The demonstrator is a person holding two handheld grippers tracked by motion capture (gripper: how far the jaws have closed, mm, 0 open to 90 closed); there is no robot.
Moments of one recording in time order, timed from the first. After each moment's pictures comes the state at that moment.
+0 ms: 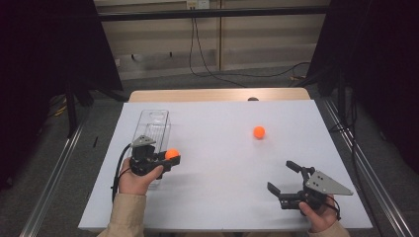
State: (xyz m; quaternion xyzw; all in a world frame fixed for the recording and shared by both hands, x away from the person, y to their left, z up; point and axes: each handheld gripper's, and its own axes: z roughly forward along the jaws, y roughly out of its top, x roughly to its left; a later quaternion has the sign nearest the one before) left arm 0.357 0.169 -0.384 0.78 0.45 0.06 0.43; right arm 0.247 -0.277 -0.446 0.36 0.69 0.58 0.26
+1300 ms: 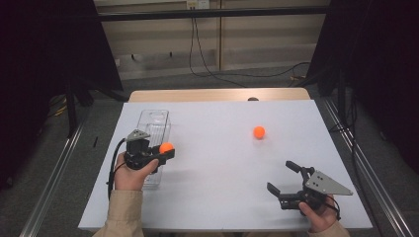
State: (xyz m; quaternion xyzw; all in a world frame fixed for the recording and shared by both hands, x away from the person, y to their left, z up) left arm 0.368 0.178 -0.375 0.77 0.46 0.08 0.43; right arm 0.247 -0.276 -0.446 0.35 0.69 0.58 0.26
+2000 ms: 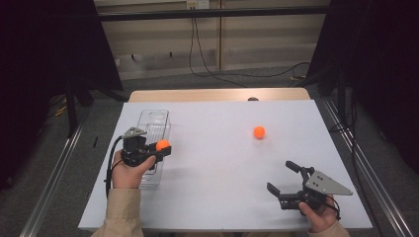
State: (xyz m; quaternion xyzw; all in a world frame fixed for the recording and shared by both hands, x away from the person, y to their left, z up) left arm 0.374 0.185 -0.373 0.77 0.47 0.09 0.42; right arm 0.247 -0.276 -0.446 0.35 0.69 0.58 0.25
